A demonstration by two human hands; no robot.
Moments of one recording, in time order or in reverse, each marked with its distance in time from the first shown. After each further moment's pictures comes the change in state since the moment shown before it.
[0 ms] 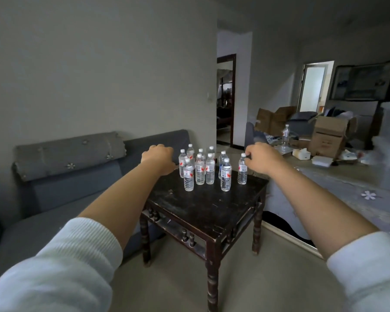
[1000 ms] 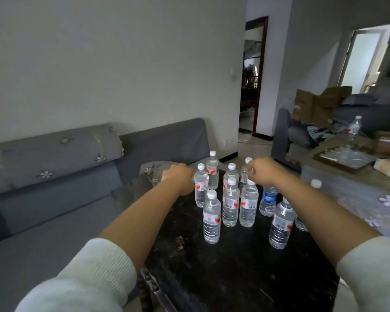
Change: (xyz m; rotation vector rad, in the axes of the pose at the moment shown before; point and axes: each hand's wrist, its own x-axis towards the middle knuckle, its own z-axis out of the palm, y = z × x) left_hand 0.493 -0.048 0.197 0.032 -0.185 0.057; right_hand 0.494 -0.019 0.266 0.067 -0.275 -0.071
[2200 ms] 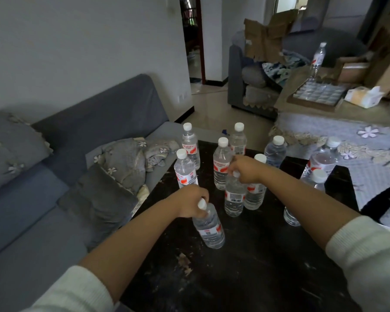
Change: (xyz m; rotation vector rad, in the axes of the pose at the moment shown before) left_hand 0.196 -0.029 0.136 -0.281 -0.413 0.739; right_hand 0.166 0.013 0.135 0.007 -0.318 0.060
